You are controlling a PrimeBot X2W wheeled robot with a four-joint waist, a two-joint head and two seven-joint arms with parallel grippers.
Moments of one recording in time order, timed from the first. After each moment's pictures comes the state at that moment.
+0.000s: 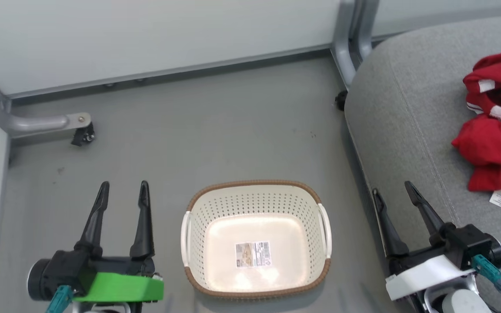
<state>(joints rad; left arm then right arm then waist) -0.01 0.05 -0.12 -0.02 -0.23 -0.06 -0.26 -0.04 -0.08 0.09 0.05 0.17 0.13 -0.26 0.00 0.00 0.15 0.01</state>
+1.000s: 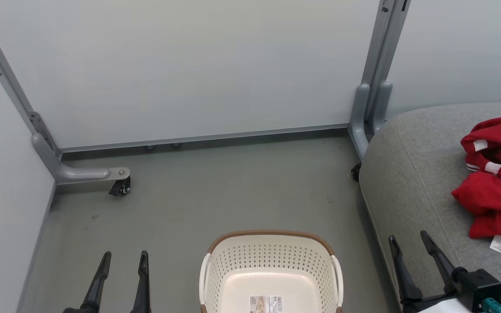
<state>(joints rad) 0.23 0.05 -0.05 0.00 -0.16 -0.12 -0.26 0.15 -0.05 0.02 0.05 0.16 0.13 -0.26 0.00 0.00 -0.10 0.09</state>
